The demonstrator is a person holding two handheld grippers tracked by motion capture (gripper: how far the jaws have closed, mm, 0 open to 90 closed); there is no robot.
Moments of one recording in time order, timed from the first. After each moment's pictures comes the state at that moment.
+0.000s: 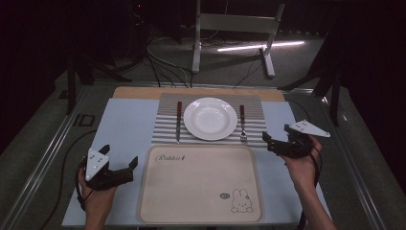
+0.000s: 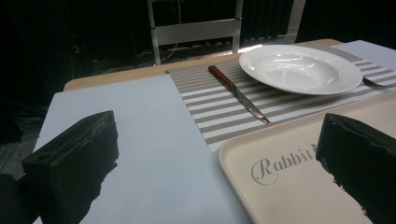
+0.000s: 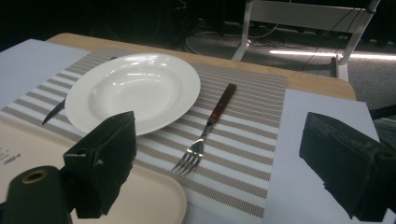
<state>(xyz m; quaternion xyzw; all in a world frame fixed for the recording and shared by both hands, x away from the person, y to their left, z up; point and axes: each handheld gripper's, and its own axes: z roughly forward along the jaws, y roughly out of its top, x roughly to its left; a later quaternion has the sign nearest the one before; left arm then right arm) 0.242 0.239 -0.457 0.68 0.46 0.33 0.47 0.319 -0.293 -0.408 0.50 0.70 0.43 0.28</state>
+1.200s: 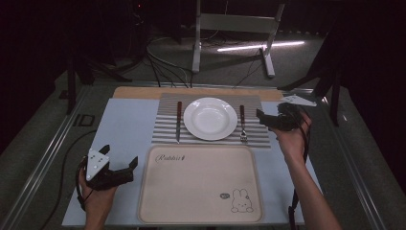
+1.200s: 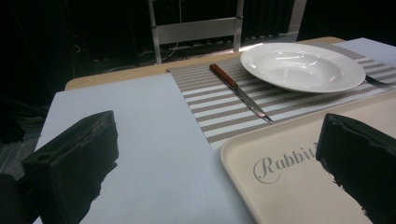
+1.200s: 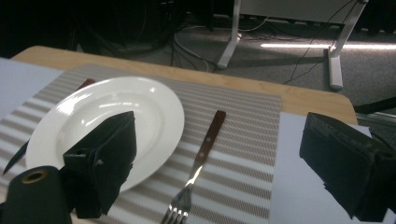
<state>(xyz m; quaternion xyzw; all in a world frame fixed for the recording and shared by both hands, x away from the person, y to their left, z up) 0.242 0.239 -0.458 0.68 0.46 0.33 0.46 0.394 -0.277 -0.390 0.53 0.69 0.41 0.27</state>
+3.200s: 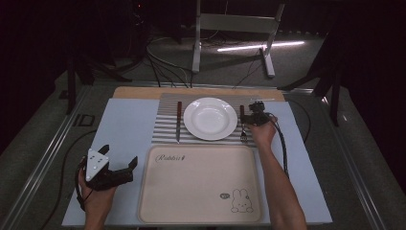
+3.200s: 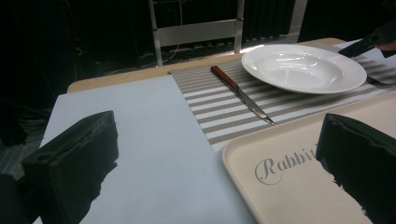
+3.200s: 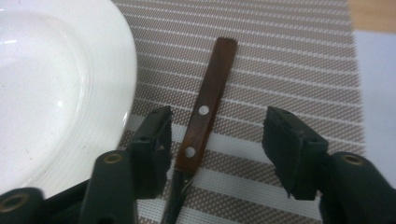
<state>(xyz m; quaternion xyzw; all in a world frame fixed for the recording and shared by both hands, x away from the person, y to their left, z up) 0.241 0.240 -0.458 0.68 0.46 0.34 0.46 0.498 -0.241 -0.506 0.60 0.72 0.29 0.20</state>
